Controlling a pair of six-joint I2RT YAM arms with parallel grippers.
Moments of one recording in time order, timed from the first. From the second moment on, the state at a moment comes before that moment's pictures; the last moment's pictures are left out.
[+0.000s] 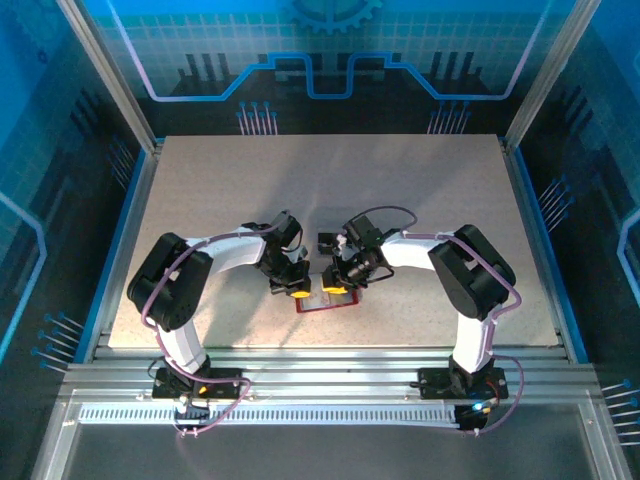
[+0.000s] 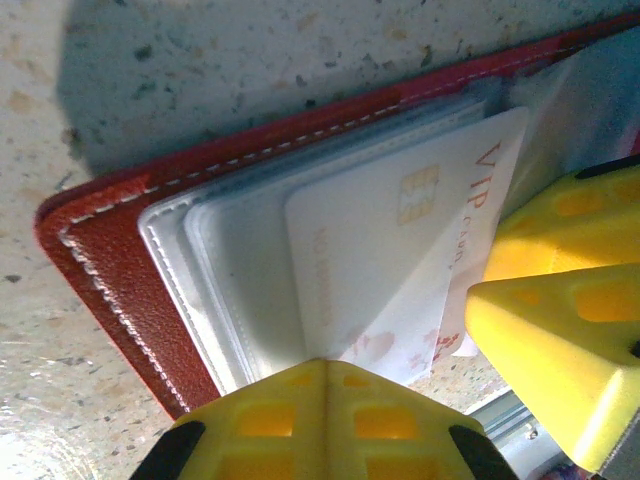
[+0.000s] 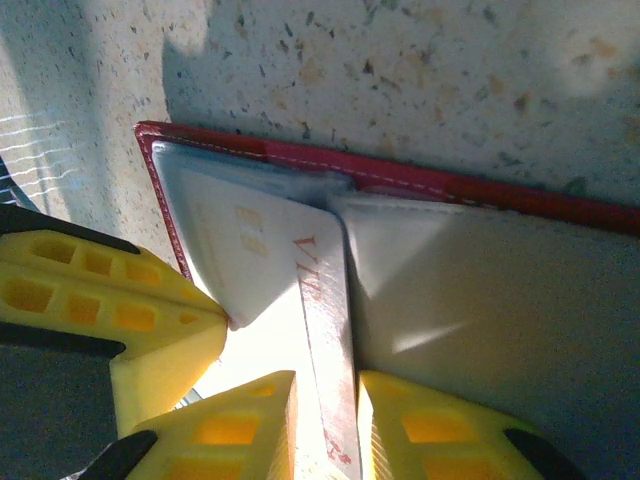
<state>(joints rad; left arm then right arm) -0.51 1.77 0.99 -0.65 0.54 -0.63 0.61 1.88 1.01 -0.33 -0.69 0.67</state>
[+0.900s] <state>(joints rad) -0.51 1.77 0.99 -0.66 0.54 -0.63 0.60 1.83 0.94 -0.24 -0.74 0.70</state>
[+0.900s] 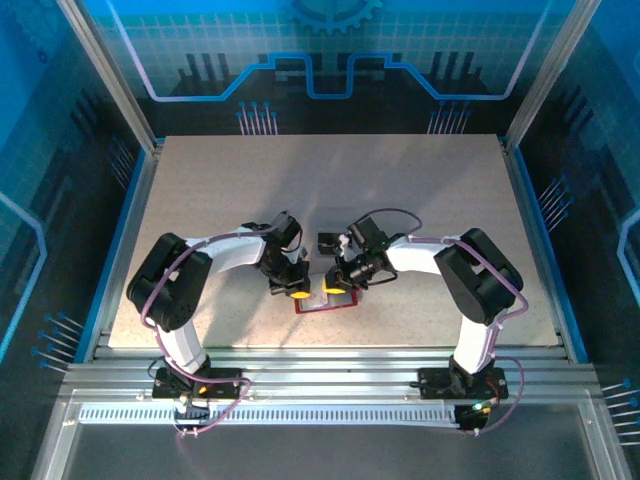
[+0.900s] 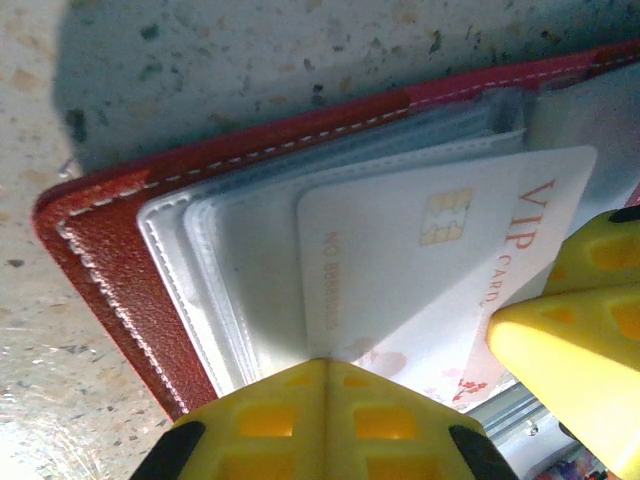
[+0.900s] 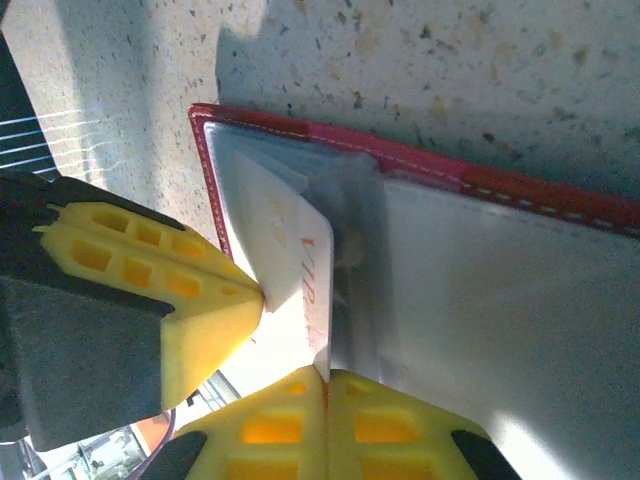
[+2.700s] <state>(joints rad) -0.48 1.76 1.03 -0.71 0.46 -0.58 0.54 1.64 1.31 -0.91 -0.43 0.05</state>
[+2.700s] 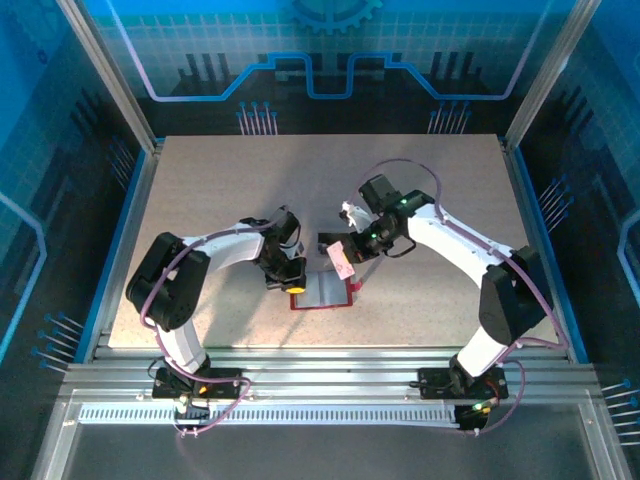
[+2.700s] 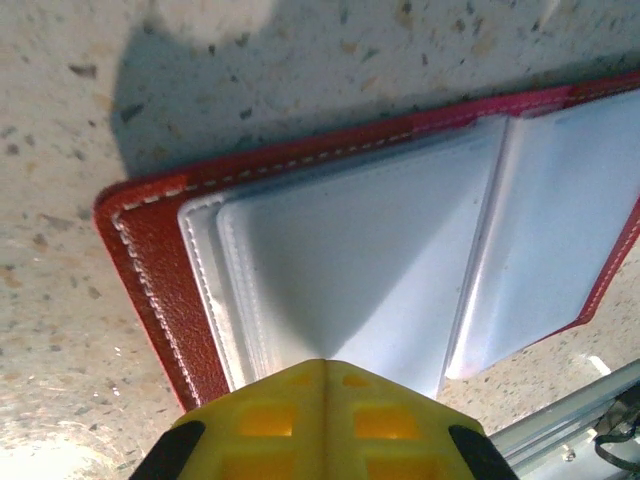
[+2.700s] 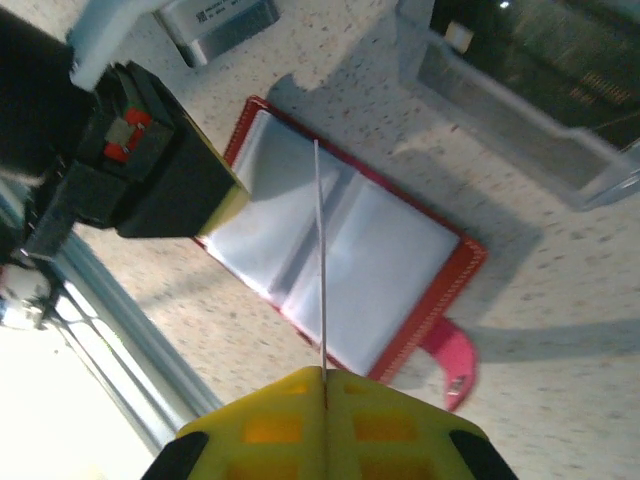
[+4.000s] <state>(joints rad) -0.27 1.41 0.87 -0.58 0.39 -0.67 0.52 2.25 2.25 -1.39 -0.15 -0.92</state>
